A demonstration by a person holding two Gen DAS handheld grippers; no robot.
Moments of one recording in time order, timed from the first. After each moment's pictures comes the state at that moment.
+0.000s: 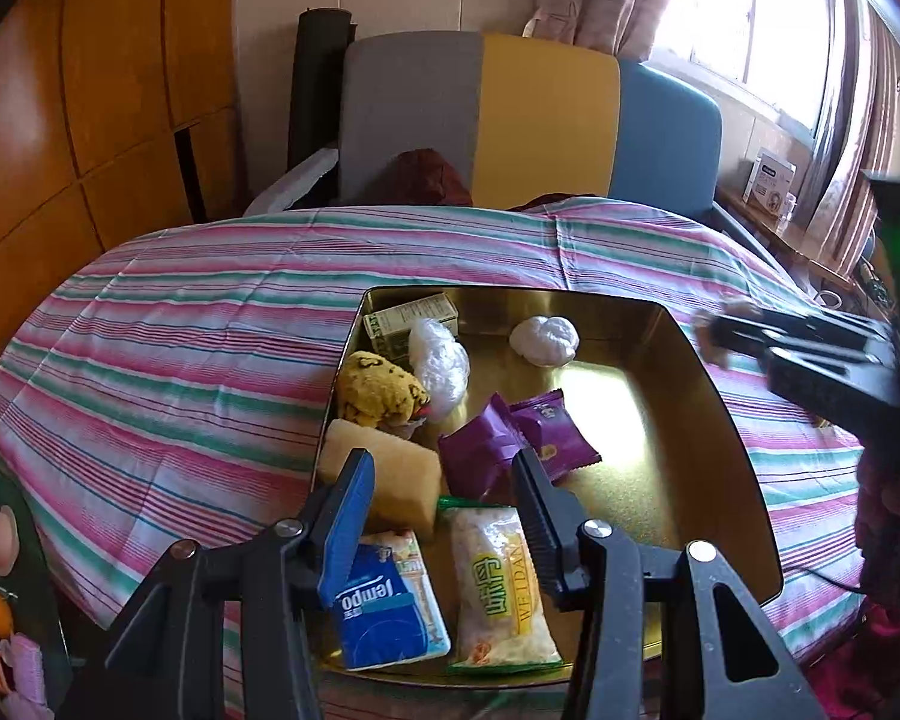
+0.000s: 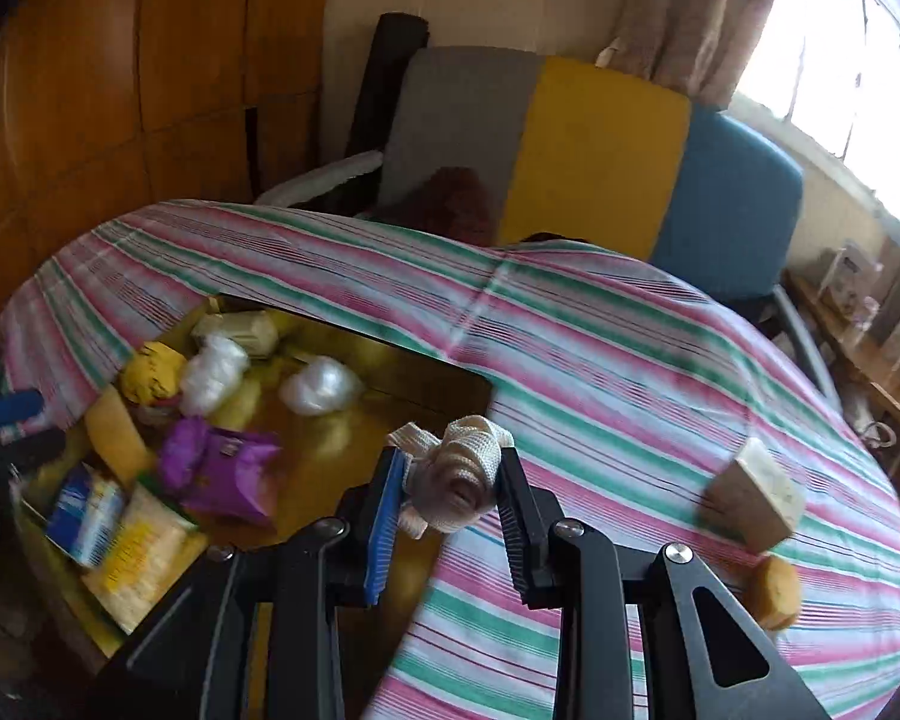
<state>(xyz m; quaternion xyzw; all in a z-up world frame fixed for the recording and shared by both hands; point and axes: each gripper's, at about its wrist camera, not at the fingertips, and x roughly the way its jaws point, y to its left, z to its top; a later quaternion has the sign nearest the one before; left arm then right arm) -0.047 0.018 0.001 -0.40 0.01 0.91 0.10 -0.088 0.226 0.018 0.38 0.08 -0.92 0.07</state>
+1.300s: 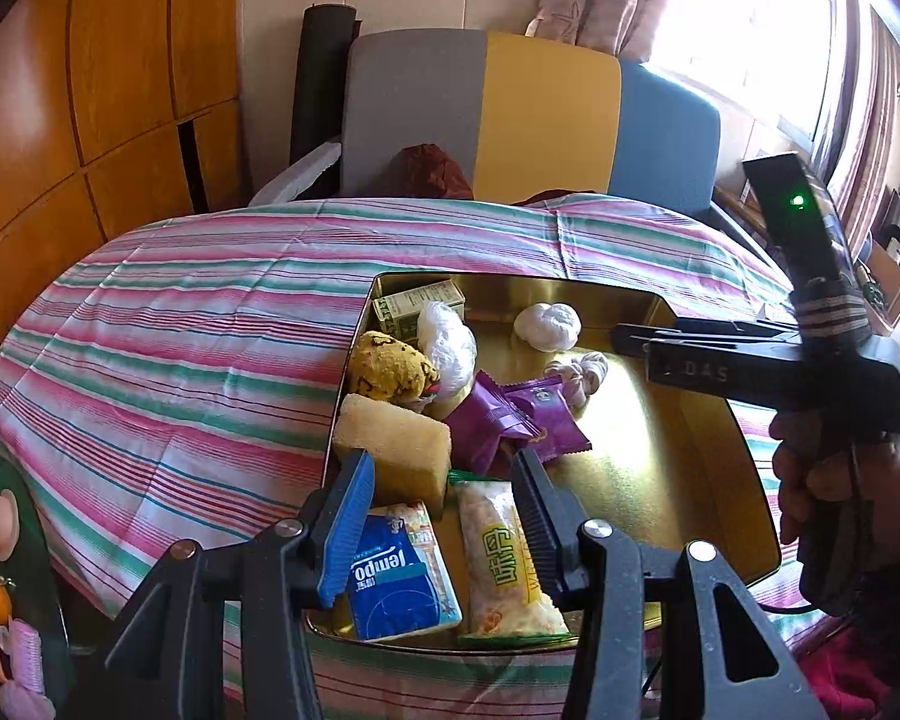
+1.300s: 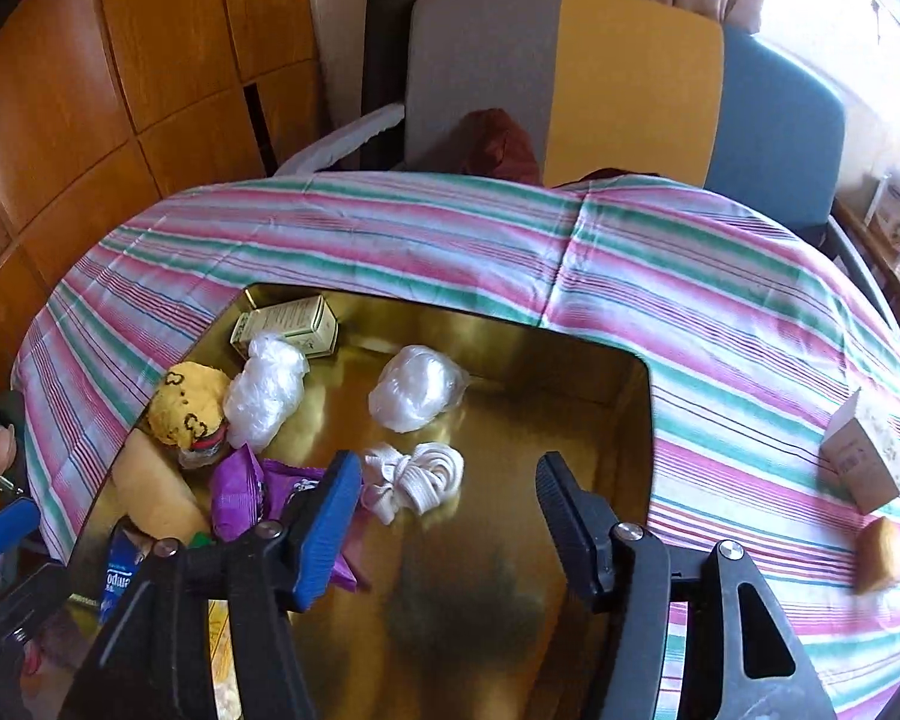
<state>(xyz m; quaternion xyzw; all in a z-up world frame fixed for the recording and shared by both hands) -0.031 0.009 0.002 -0.40 0.01 0.91 0.10 -0.122 0.191 -0.017 0.43 0.01 -0.90 0.07</state>
